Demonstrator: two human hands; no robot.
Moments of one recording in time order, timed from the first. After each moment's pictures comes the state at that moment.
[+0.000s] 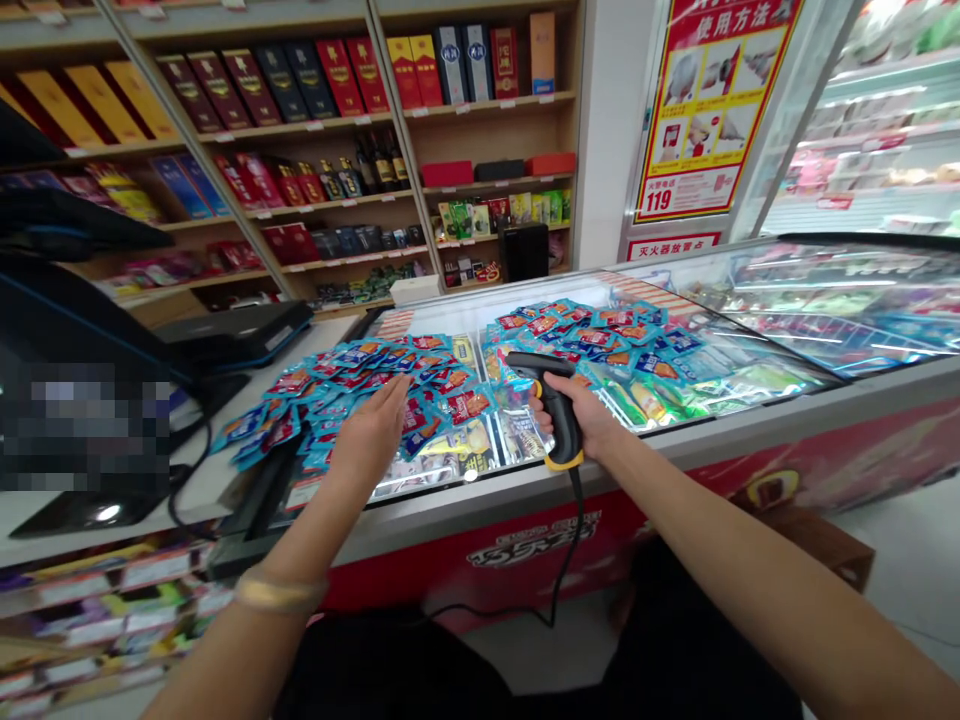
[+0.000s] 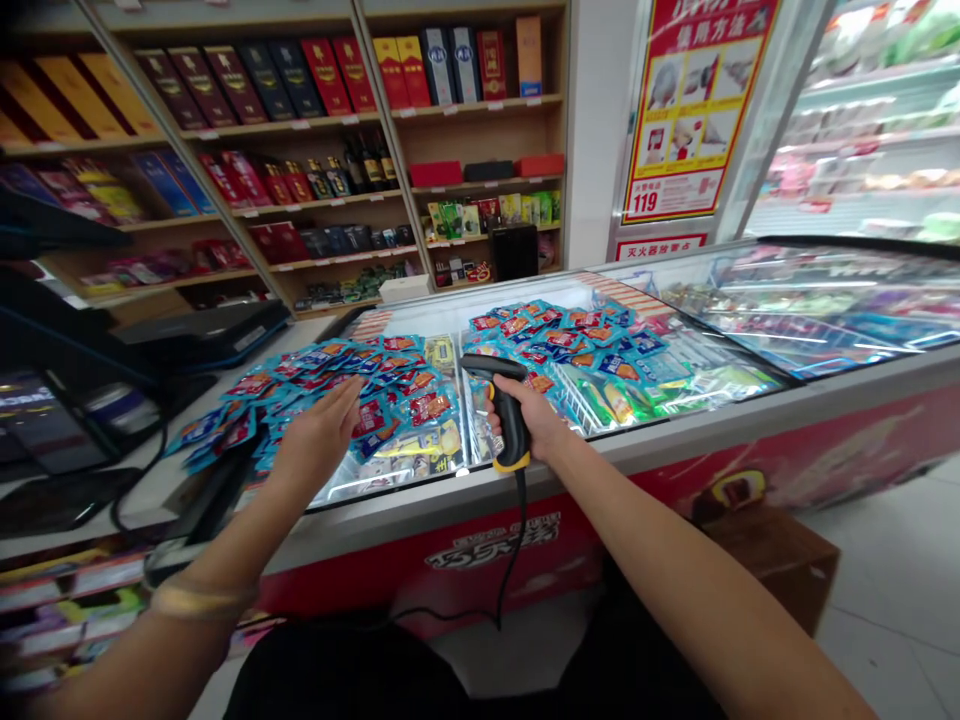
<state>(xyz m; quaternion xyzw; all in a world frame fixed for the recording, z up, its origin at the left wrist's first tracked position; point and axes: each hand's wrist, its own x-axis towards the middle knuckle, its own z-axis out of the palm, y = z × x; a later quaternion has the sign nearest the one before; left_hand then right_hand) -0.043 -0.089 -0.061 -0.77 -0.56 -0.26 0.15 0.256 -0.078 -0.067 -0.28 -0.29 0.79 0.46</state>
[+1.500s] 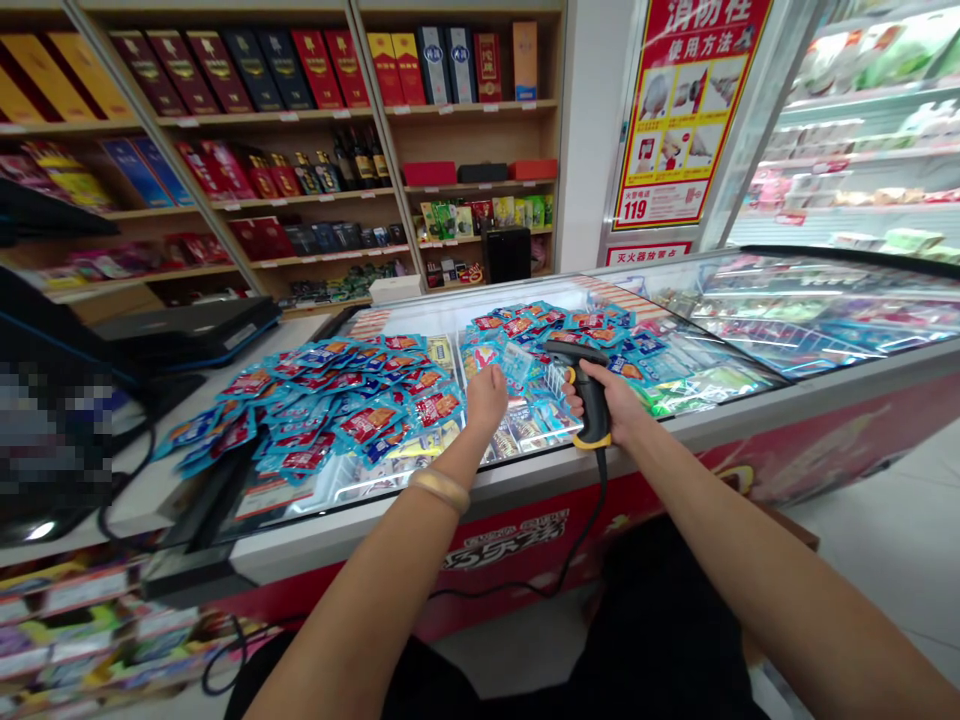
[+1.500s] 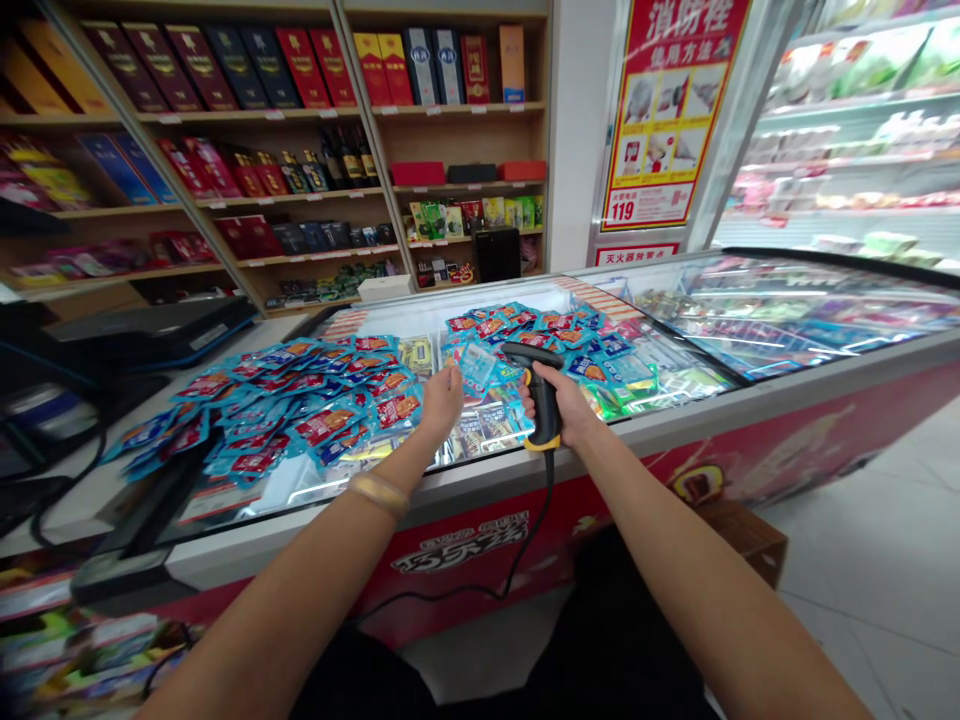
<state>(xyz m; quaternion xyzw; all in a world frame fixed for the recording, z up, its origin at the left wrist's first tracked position) 0.147 -0.017 -0.092 -0.65 -0.58 -0.45 -0.17 0.335 -0.071 -0.068 -0.33 -0.26 0.74 0.53</state>
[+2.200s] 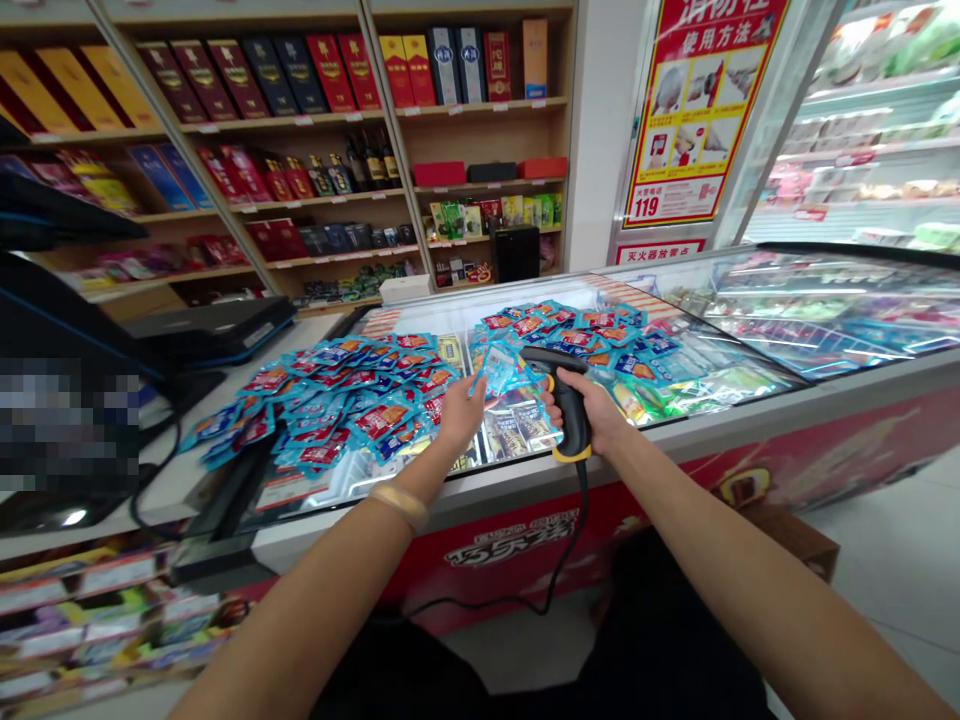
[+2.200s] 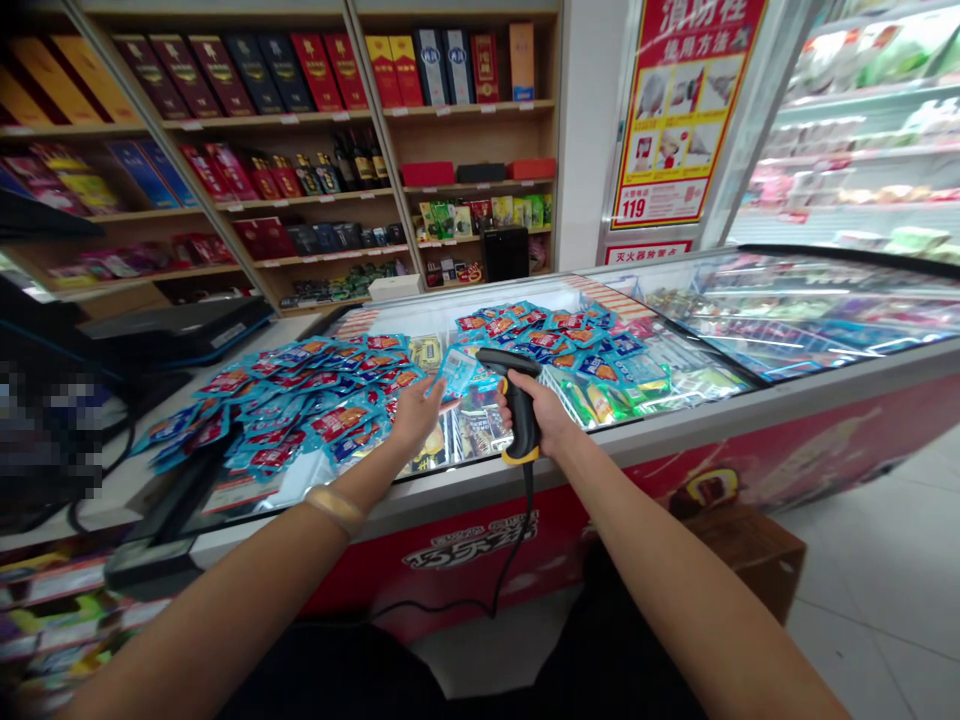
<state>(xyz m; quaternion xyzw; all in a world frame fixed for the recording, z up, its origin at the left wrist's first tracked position) 0.096 -0.028 -0.106 -0.58 -0.49 -0.55 -0.33 0.290 -0.081 -0.062 -0.31 -0.28 0.77 0.49</state>
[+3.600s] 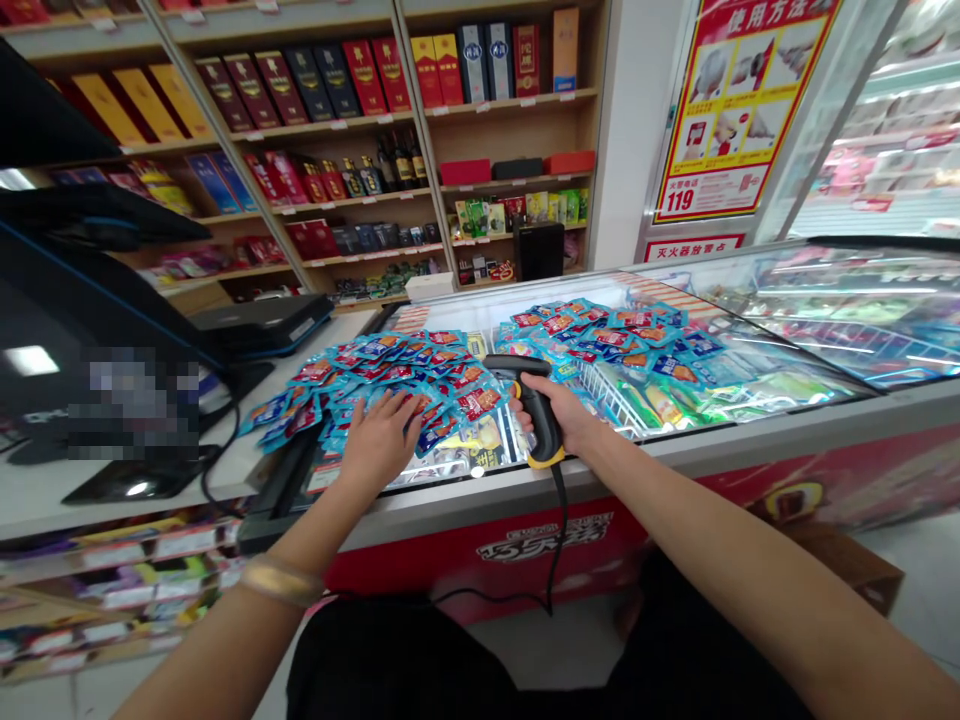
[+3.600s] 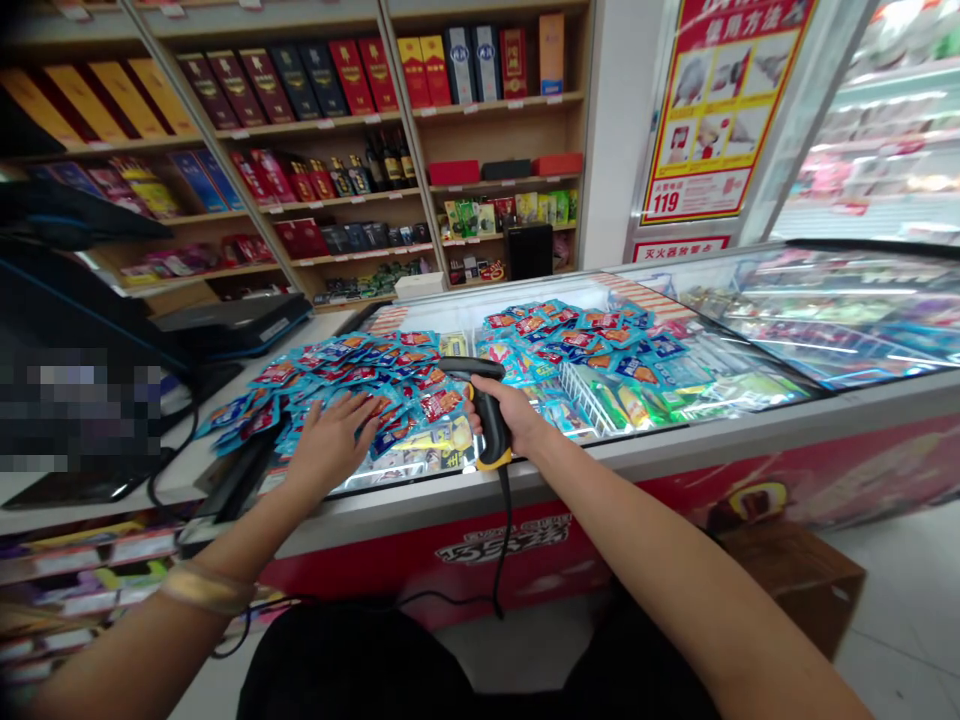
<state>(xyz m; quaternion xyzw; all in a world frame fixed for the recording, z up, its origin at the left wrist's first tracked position) -0.053 -0.105 -0.069 -0.74 -0.63 -0.17 0.17 0.216 -0.070 -0.063 -0.27 -0.31 0.82 0.41</state>
